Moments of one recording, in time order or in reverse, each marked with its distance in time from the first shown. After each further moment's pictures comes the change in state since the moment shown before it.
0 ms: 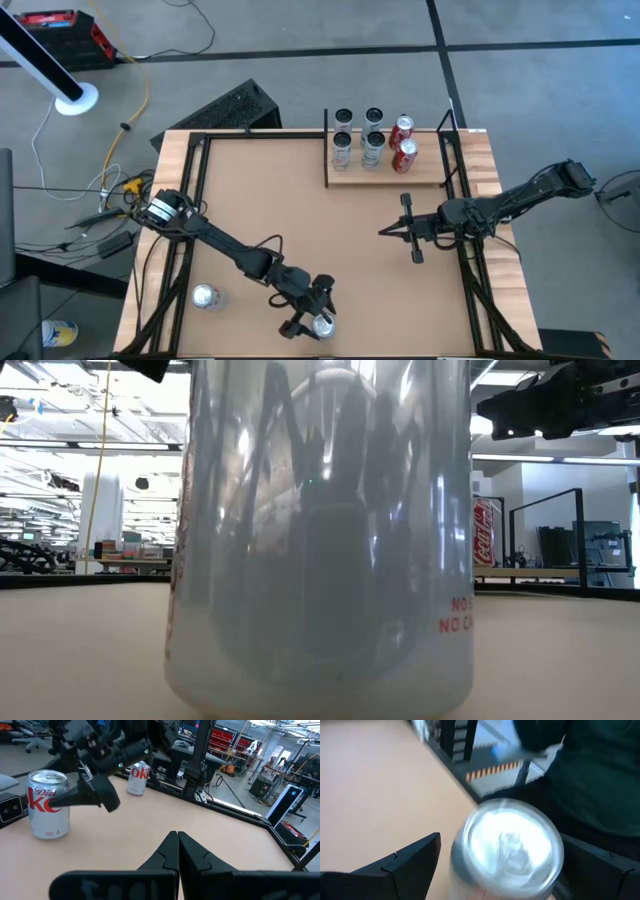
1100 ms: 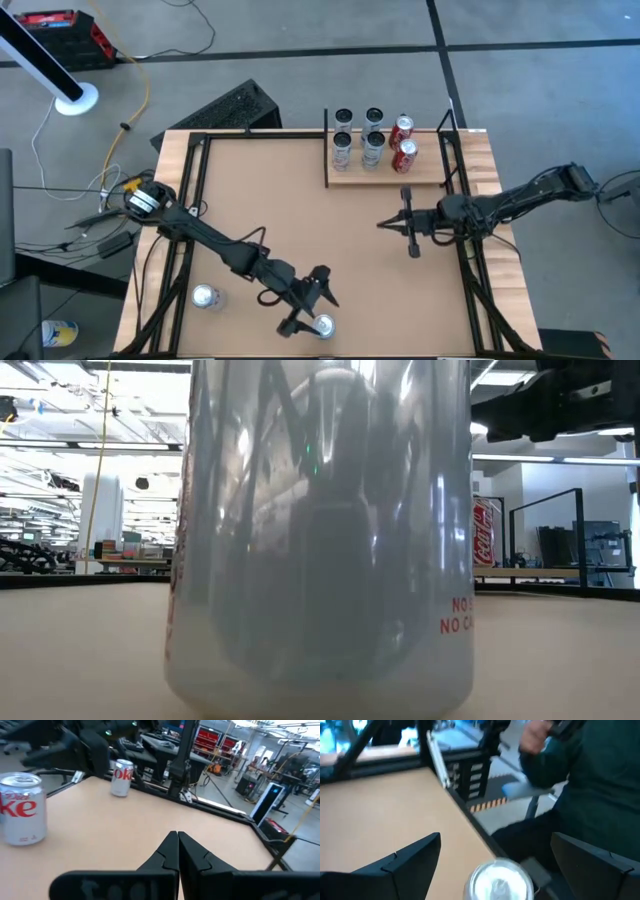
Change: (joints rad) left arm -0.019 -0.147 -0.010 0.005 -0.125 0.009; right arm -0.075 0.000 0.000 0.027 -0.004 -0.011
